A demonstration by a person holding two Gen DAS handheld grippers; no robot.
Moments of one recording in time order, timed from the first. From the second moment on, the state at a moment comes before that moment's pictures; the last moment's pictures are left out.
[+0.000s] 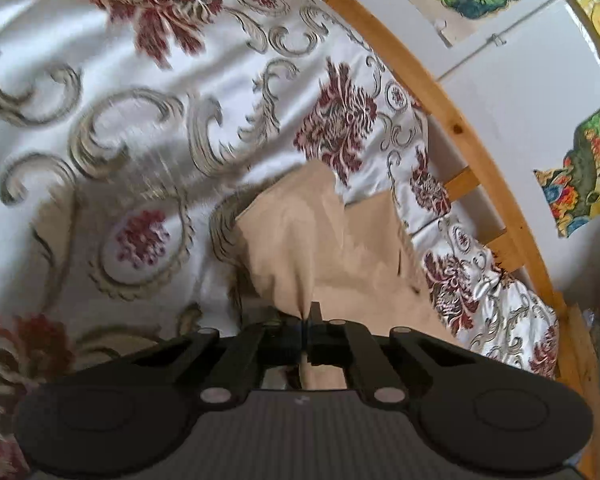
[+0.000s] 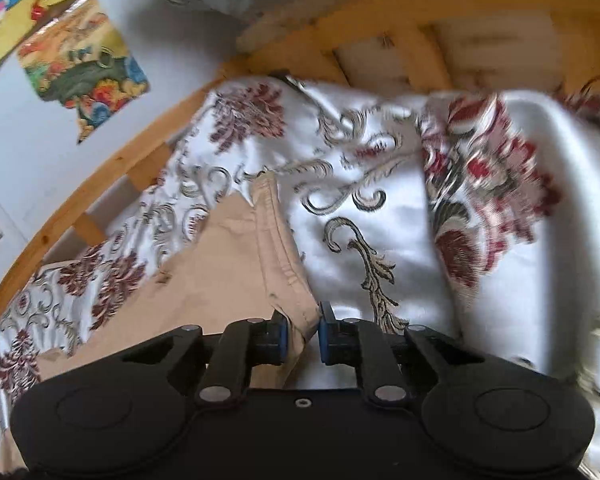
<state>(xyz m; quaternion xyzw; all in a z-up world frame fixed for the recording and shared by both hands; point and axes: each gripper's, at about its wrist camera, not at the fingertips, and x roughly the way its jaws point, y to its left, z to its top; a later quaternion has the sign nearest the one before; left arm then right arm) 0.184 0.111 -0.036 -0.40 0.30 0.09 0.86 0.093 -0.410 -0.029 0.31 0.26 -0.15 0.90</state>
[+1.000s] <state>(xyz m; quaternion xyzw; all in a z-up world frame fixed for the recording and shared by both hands) 0.203 0.121 -0.073 -0.31 0.32 0.04 0.89 0.202 -0.207 -0.084 -0.09 0.22 0.03 0.97</state>
